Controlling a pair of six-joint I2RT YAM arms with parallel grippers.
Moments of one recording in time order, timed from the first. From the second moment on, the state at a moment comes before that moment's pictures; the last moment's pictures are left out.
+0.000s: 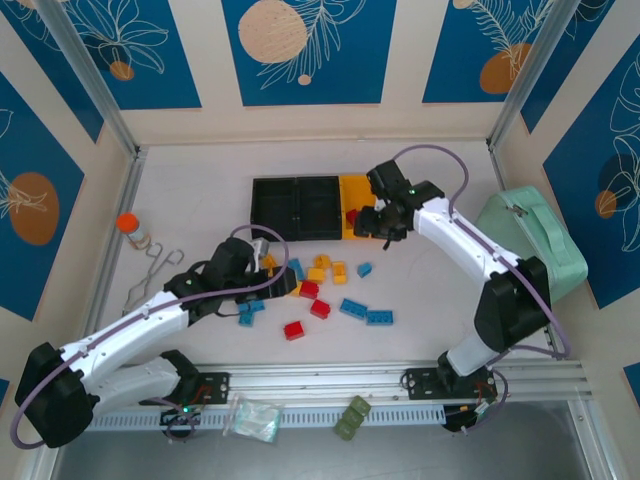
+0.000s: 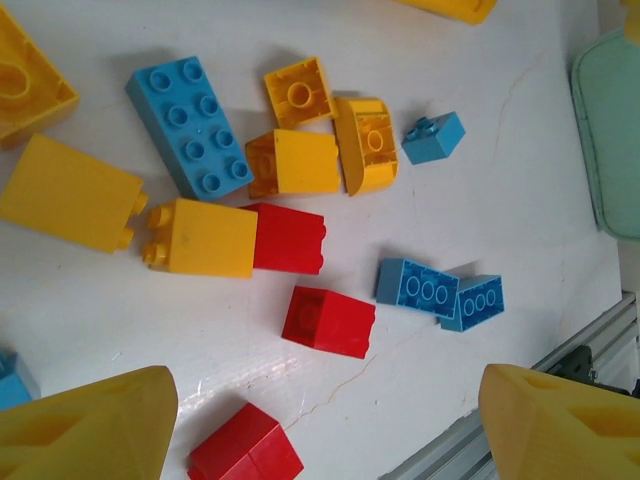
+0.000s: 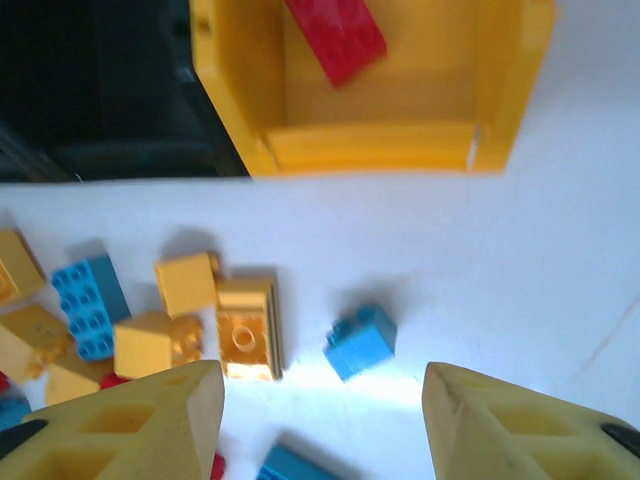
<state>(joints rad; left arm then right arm) -0.72 1.02 0.66 -0.42 0.23 -0.80 0.47 1.53 1.28 -0.93 -0.04 0.52</state>
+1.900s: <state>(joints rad) -0.83 1.01 0.53 -0.40 0.21 -0.88 0.87 1.59 0.96 -0.79 -0.03 0.59</state>
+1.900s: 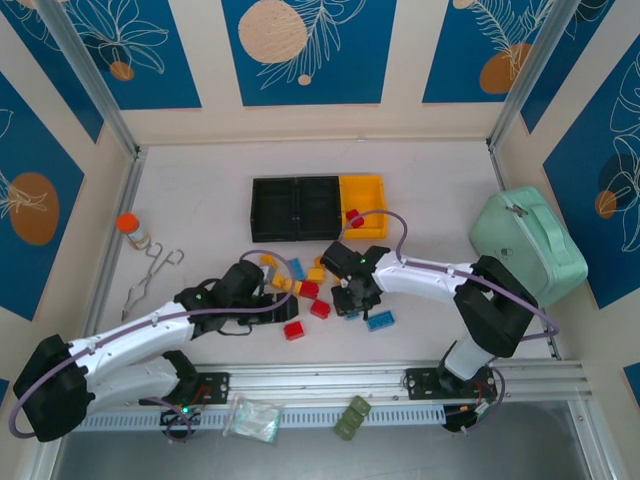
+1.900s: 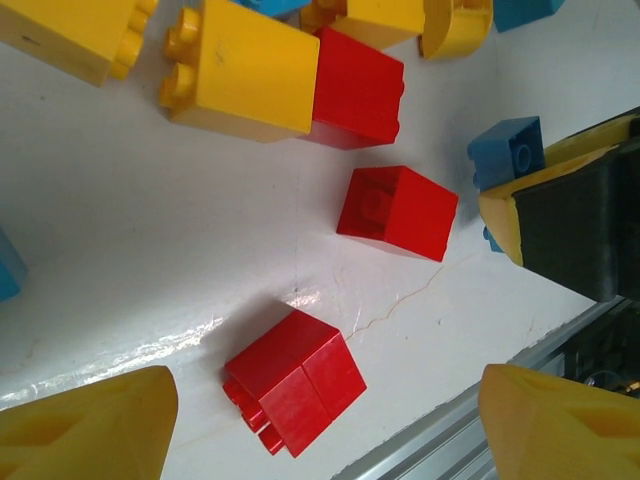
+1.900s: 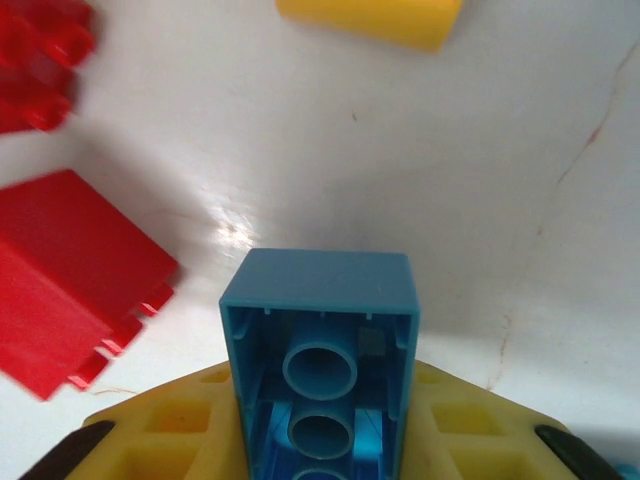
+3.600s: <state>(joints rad) -0.70 0.97 0.63 -0.49 0.09 -0.94 0.60 2.31 2.12 -1.12 -0.05 0.51</state>
